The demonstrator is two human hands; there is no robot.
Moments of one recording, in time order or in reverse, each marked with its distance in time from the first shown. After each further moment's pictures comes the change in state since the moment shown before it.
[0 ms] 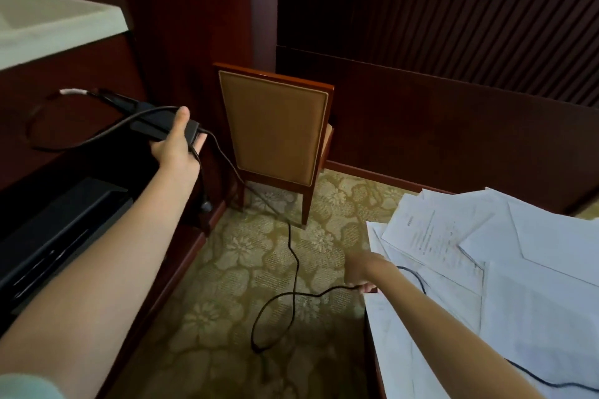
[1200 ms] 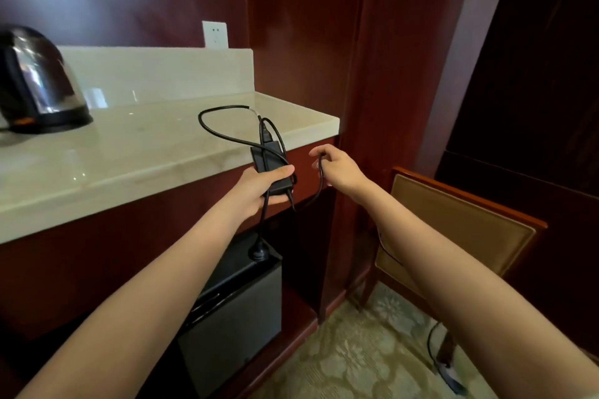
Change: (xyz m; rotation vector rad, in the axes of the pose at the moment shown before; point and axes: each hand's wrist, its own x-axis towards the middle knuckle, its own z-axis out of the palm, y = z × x) left_hand 0.097 0.229 -0.059 0.674 -0.196 0.162; right_hand -0.028 -0.390 -0.269 0.628 0.652 -1.049
